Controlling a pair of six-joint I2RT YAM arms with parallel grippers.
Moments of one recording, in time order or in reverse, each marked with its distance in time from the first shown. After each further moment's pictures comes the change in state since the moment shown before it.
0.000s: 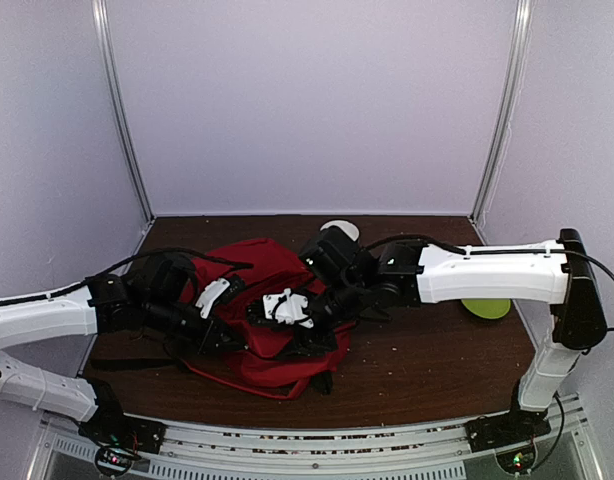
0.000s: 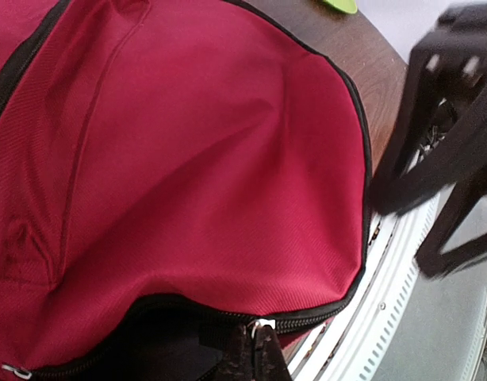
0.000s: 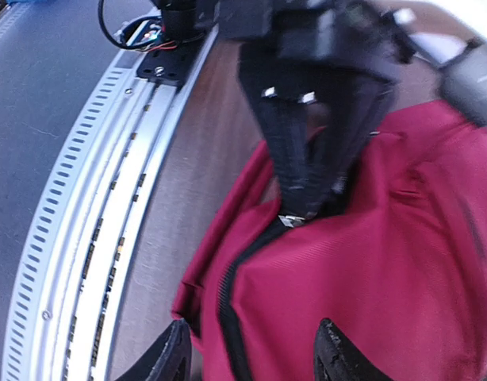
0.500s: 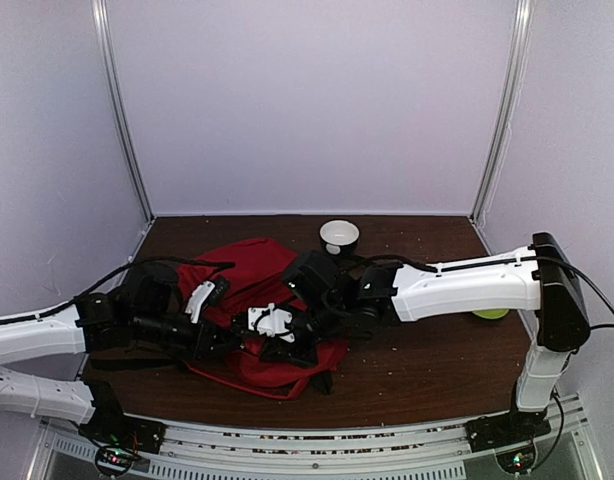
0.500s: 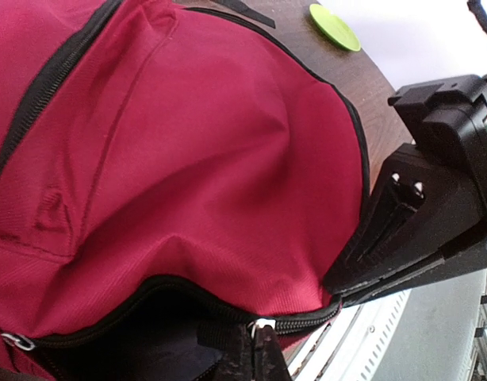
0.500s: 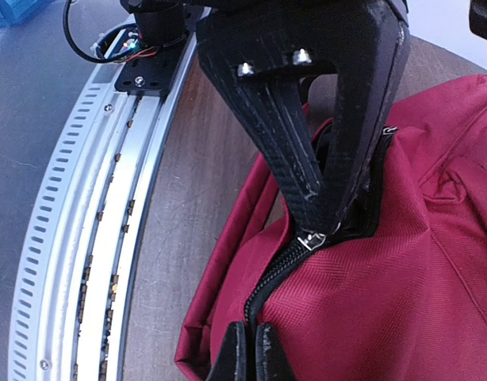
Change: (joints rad) left arm -0.003 -0.142 -0.146 0.145 -0.038 -0.143; right arm 0.061 0.105 -0.023 0.146 0.034 0.145
